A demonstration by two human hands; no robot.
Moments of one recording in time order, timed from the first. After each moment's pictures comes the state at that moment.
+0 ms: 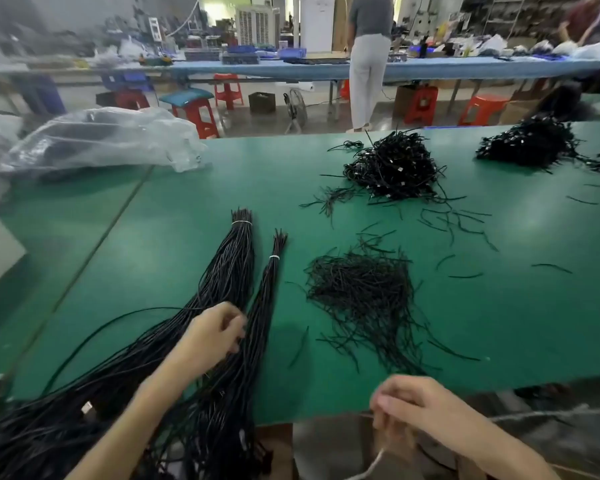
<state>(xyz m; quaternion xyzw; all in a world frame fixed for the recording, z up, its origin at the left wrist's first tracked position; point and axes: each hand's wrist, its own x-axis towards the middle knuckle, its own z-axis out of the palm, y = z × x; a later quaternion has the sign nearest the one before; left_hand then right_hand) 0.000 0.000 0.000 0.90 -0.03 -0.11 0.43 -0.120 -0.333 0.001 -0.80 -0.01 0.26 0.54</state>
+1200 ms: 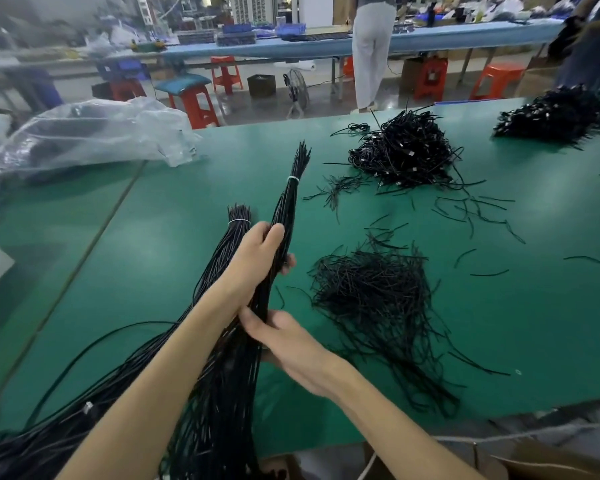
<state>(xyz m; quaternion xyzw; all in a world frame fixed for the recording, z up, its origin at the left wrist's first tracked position) 0.113 -0.082 0.043 0.77 -0.07 -0.04 0.63 0.010 -0.166 -0.006 -0.62 -0.05 0.24 0.74</state>
